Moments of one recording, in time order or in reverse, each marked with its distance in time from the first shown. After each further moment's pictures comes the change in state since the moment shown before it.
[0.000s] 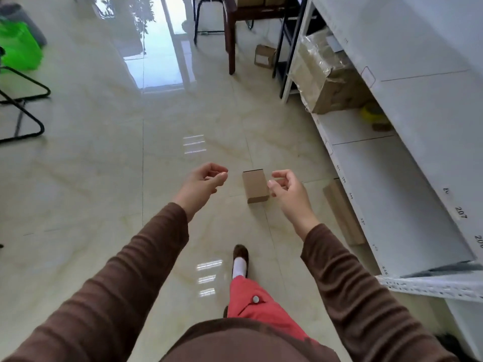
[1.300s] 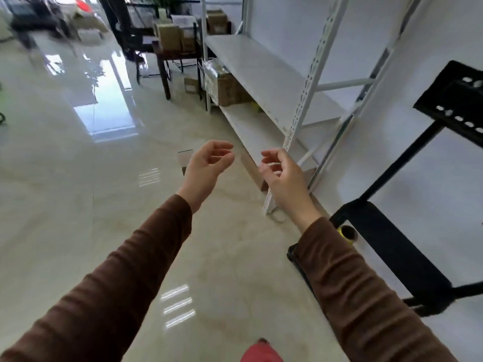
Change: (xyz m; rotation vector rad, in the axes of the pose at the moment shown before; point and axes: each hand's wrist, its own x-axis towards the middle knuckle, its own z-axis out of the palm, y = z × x) left_hand -0.672 -0.023 0.327 -0.117 -0.074 0.508; right_hand -0.683 0.167 -0.322 -0.121 0.286 -0.409
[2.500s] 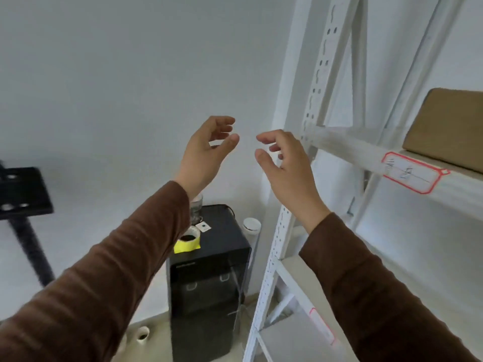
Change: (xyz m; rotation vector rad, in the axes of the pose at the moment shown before) left_hand -0.578 0.395 0.683 -0.494 -1.328 0.701; right_hand -0.672 -0.052 -0.655 -0.871 1.350 0.376
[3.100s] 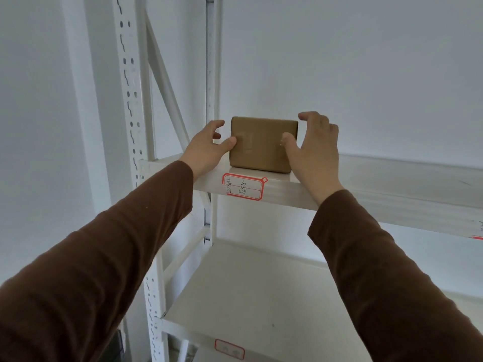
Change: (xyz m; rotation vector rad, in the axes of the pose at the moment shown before) left_hand 0.107 0.103 0.256 -0.270 -0.746 0.160; right_hand -0.019 0.031 -0.242 -0.921 0.718 0.421
